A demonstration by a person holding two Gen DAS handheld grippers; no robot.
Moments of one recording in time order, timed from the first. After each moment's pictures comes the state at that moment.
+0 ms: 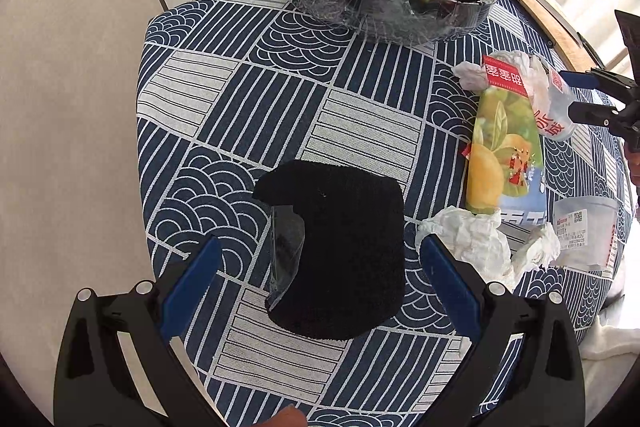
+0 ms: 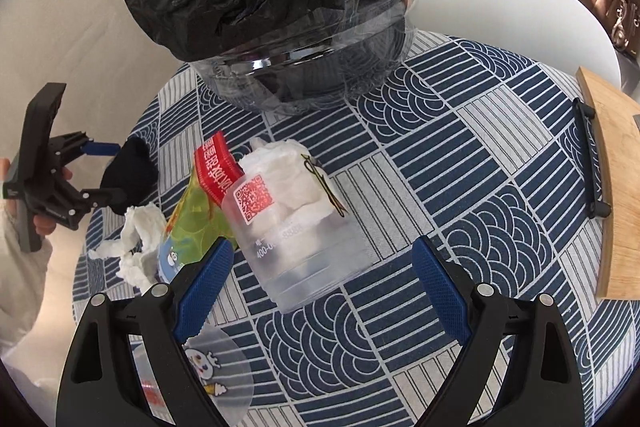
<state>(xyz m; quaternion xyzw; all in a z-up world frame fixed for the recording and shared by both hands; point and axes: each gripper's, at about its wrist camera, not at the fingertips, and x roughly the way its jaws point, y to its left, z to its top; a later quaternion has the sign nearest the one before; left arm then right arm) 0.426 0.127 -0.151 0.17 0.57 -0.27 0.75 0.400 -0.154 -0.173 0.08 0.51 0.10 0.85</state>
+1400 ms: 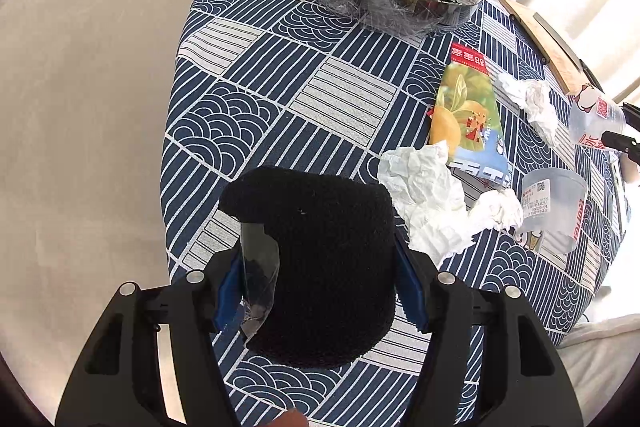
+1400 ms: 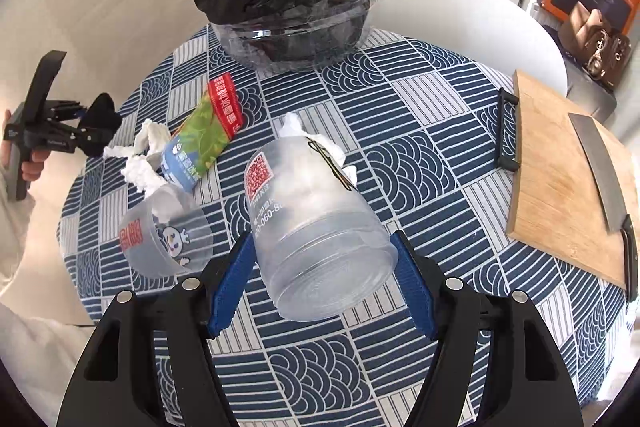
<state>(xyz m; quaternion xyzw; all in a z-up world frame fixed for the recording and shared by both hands) 0.350 0.148 -0.123 0.12 0.57 -0.22 0.79 0.292 -0.197 -0.126 -0.01 0.51 0.10 0.86</state>
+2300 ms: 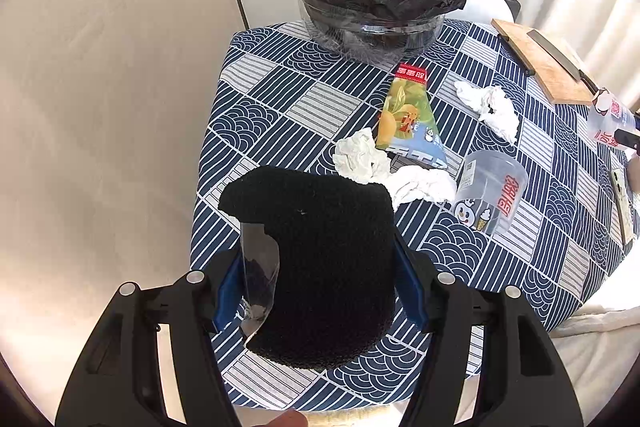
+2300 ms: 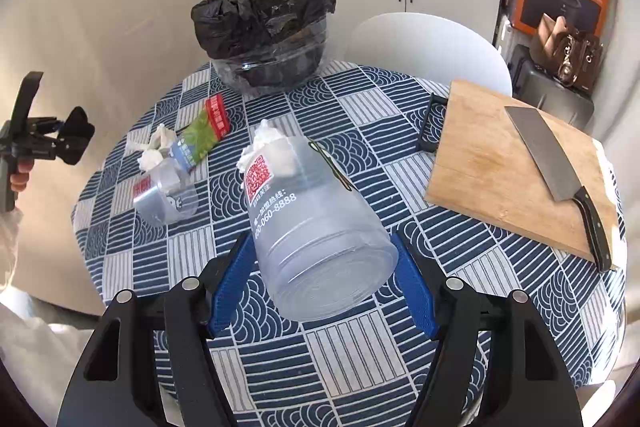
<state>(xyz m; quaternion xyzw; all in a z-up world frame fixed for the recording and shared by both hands) 0.249 0.117 -0.047 0.13 0.51 -0.14 0.84 0.206 -0.283 -0.090 0.01 0.43 0.11 0.89</state>
